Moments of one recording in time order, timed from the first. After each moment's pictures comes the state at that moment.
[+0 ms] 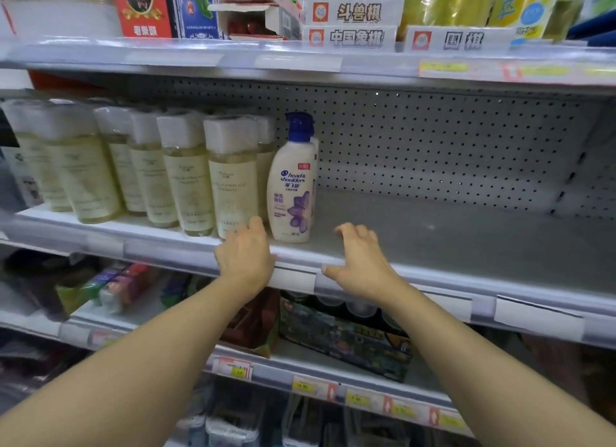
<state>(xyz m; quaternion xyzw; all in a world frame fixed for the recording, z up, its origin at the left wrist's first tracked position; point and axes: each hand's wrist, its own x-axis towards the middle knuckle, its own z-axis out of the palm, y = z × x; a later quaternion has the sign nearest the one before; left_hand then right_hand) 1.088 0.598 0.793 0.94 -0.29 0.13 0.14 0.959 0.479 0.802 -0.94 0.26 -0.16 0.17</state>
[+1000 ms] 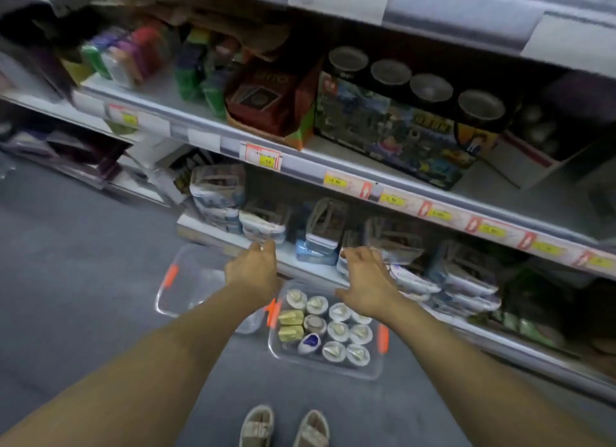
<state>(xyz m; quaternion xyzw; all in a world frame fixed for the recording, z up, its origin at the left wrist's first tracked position) 0.966 0.733 0.508 0.93 -0.28 -0.24 -0.02 0.850 0.584 0.505 -0.93 0.24 0.18 0.21</state>
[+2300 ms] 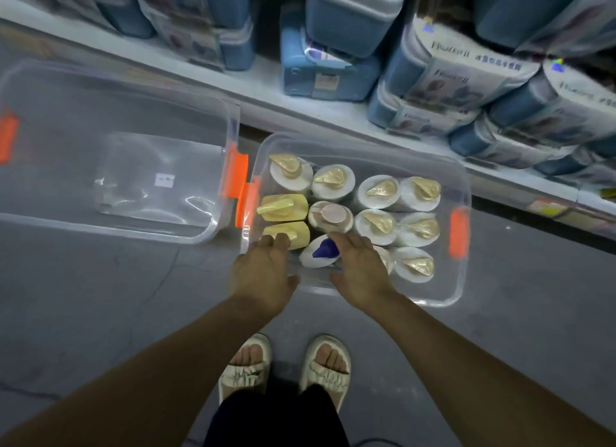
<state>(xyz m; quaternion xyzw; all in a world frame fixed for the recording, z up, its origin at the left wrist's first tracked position) 0.905 0.761 0.017 0.88 -0.32 -0.35 0.01 0.802 0.637 -0.019 -0.88 0.31 0.24 0.28</state>
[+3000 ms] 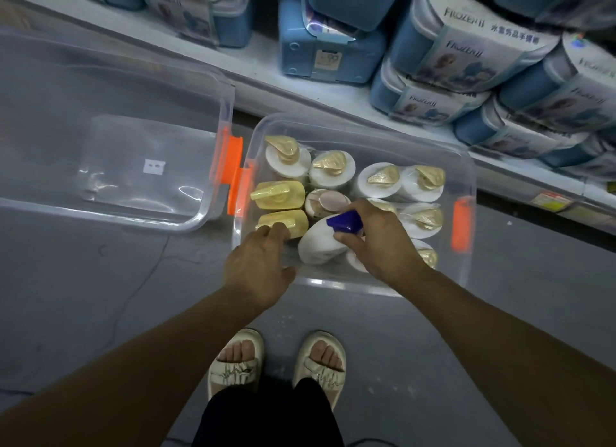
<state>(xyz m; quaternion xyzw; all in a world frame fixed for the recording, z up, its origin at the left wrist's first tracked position) 0.898 0.770 -0.017 0.88 -0.30 -0.36 0.10 0.808 0.607 -0.008 -0.88 0.31 0.16 0.33</state>
